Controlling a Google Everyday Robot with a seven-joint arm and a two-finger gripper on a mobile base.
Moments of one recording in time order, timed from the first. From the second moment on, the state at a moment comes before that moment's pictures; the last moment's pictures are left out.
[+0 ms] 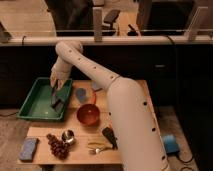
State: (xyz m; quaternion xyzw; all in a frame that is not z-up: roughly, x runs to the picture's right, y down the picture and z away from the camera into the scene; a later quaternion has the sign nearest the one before) arm -0.291 -0.030 0.818 -0.14 -0.41 -0.46 0.77
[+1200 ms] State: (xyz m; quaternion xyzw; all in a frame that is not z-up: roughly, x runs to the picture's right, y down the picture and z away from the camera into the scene) arm -0.295 -0.018 0.838 -0.16 -0.43 -0.45 0.77
